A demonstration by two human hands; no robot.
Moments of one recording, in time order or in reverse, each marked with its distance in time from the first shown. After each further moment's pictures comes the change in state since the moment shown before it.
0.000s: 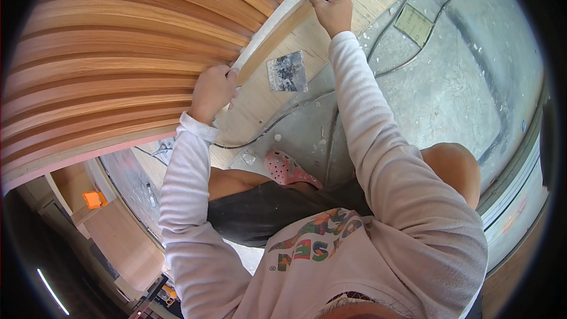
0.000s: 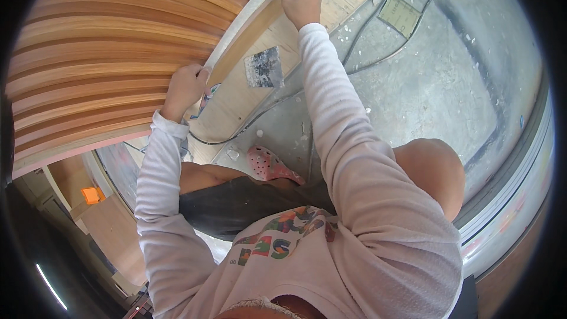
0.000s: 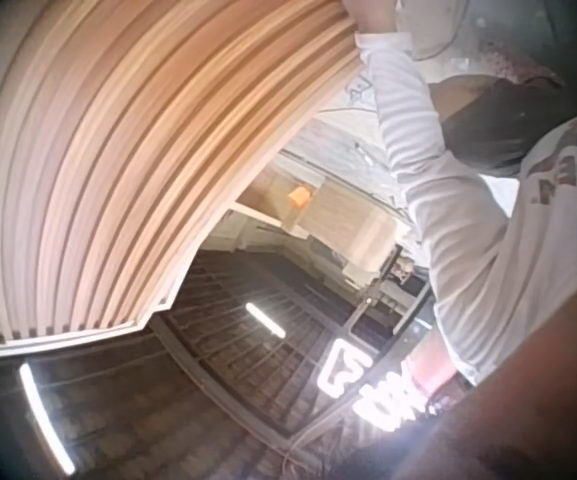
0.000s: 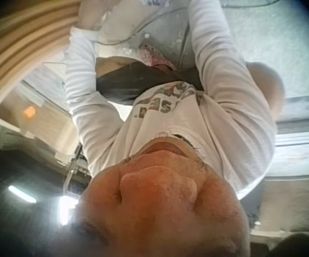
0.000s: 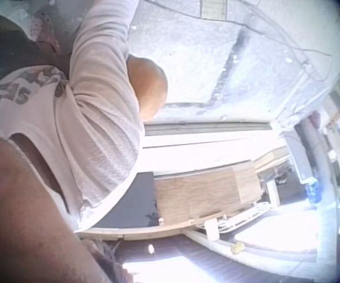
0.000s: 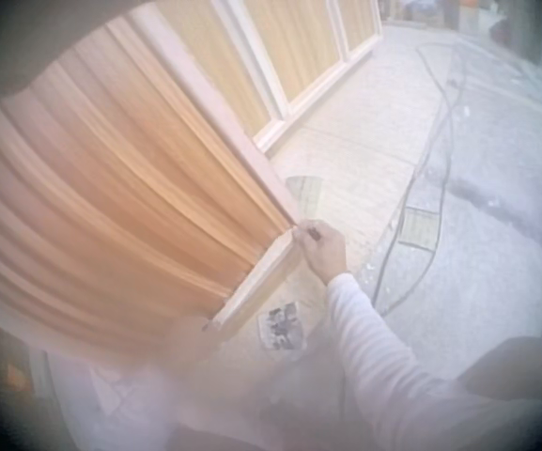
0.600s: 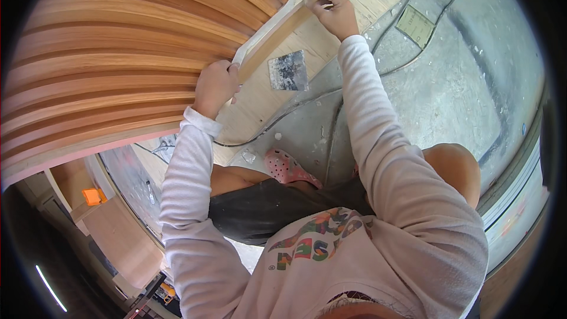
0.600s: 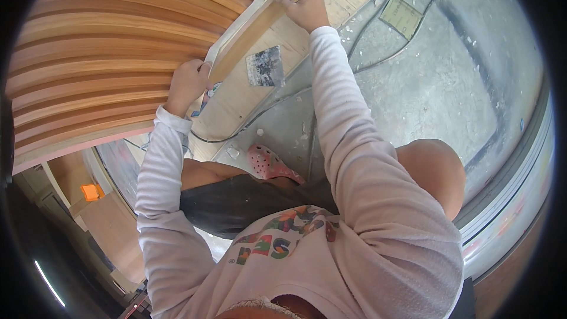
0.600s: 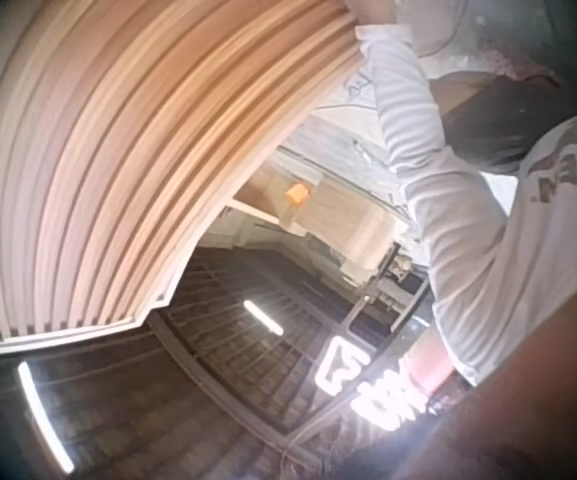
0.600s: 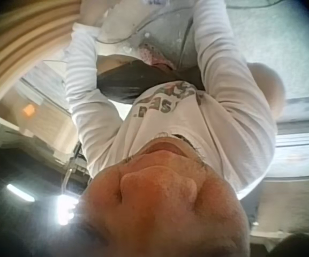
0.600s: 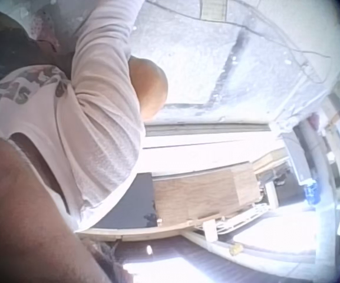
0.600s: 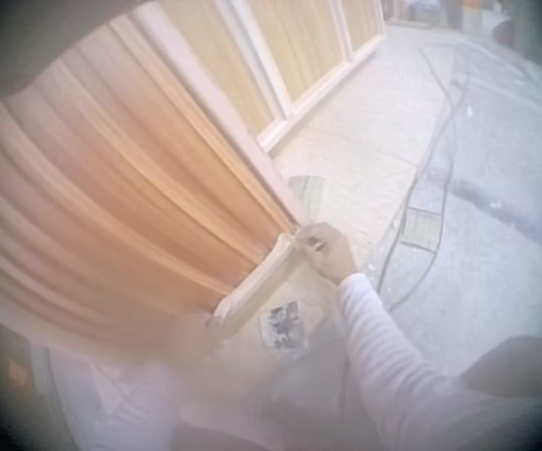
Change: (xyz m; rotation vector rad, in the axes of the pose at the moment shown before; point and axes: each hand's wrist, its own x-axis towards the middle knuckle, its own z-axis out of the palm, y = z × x) left_hand 0.005 0.002 0.005 -0.011 0.069 -0.020; right_hand 0.002 0.013 -0.019 -0.018 -0.270 -0.152
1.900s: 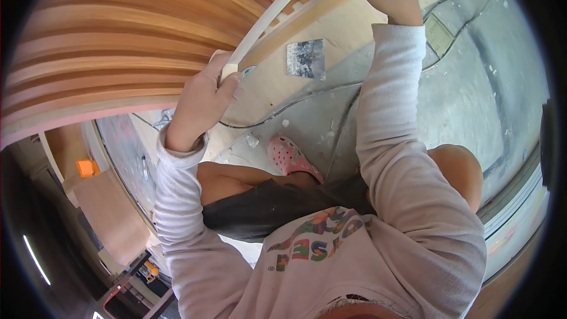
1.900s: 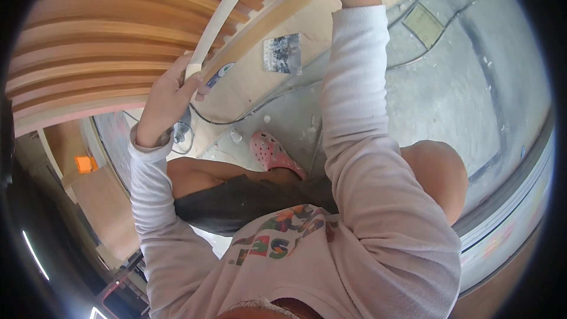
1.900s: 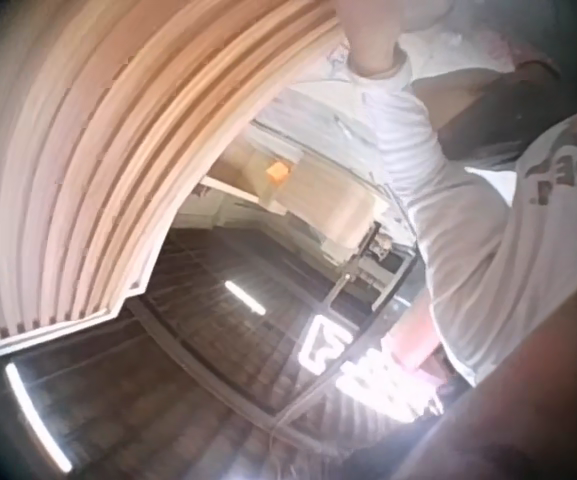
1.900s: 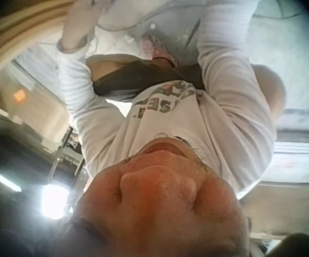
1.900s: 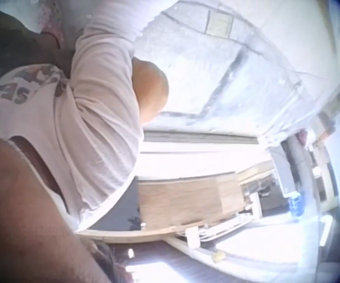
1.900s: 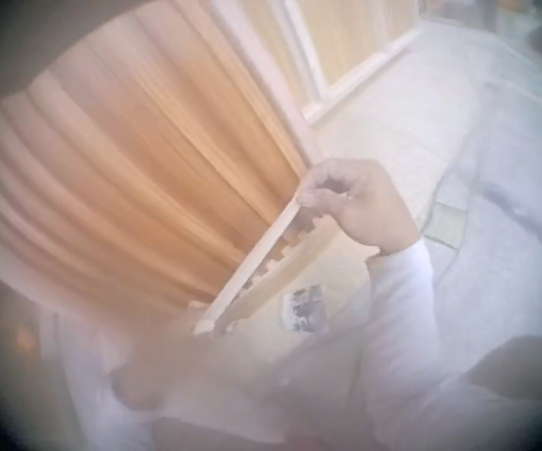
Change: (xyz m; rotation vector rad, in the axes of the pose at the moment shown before) left_hand -0.088 -0.012 -0.039 -0.344 0.016 0.182; right_hand 0.016 -0.173 -0.024 0.180 -0.331 -0.143
